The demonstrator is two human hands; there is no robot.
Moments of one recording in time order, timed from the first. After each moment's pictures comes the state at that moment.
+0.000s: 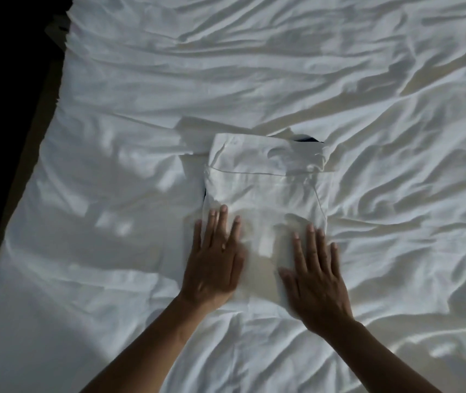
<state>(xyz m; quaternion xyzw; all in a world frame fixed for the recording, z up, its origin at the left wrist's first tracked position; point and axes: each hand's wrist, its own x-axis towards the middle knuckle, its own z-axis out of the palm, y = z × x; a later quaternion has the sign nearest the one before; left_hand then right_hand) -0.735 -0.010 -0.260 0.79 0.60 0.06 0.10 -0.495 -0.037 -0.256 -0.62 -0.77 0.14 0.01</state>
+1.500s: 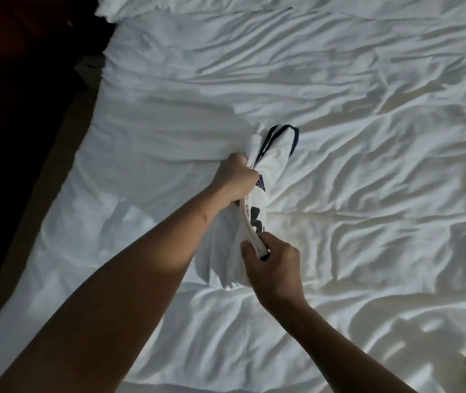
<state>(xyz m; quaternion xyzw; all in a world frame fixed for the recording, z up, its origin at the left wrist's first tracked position) -0.714 0.127 -0.128 0.54 0.71 0.17 0.41 -0.612 -0.042 -0.125 -0.68 -0.50 0.42 0.32</state>
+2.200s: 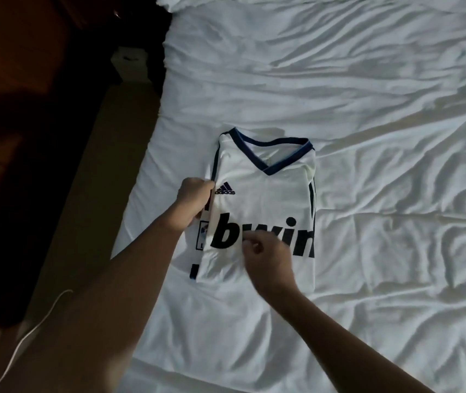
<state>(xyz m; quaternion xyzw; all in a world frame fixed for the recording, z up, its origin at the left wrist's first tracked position) -1.013 0.101 -0.194 0.34 0.79 0.22 0.46 -0.841 -0.033 -0.165 -0.67 -0.53 0.44 0.26</state>
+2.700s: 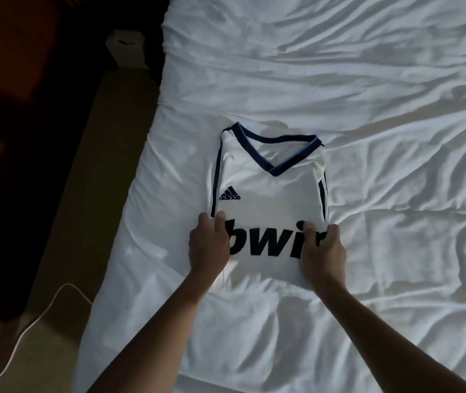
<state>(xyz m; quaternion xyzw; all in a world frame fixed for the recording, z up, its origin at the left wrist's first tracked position) -0.975 -0.001 -0.222 0.38 0.83 0.23 0.35 -0.779 -0.014 -0.194 -0.81 -0.35 0.39 0.25</state>
